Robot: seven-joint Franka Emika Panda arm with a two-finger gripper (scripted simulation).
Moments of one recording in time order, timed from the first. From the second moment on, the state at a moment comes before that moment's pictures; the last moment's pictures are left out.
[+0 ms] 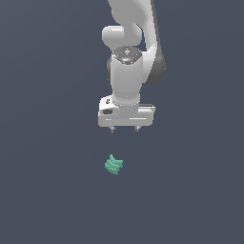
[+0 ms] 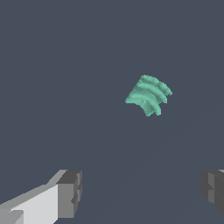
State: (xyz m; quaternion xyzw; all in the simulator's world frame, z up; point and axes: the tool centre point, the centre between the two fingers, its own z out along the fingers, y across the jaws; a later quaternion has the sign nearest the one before) arm 0.012 0.012 0.192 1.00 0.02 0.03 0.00
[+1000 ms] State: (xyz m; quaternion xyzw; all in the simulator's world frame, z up) arm 0.012 0.016 0.188 1.00 0.02 0.04 0.00
